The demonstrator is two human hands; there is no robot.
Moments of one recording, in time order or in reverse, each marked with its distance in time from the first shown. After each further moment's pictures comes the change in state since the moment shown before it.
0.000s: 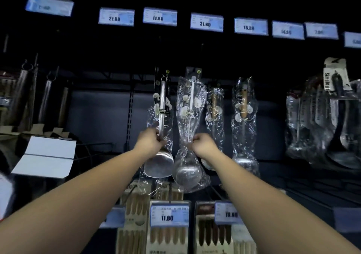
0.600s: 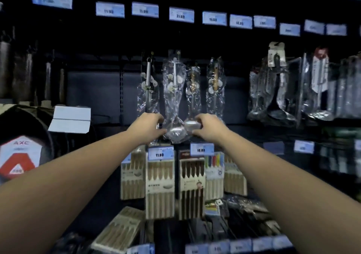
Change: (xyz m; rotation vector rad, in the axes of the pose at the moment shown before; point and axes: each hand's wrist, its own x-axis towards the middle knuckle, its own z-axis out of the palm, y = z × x) left_hand -0.165 0.048 -0.059 0.313 -0.206 0.363; right_hand -0.185 -0.005 -0.077 -0.554 0.037 -0.179
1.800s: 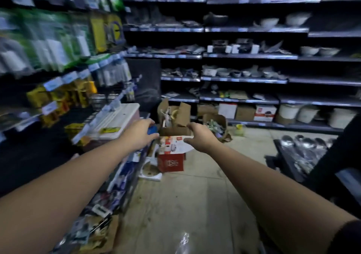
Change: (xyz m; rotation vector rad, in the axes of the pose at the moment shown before) left_hand -0.290 0.797 0.304 -0.540 -0.755 0.997; right_hand -0.752 0.431 -0.255 -0.243 0.088 1.390
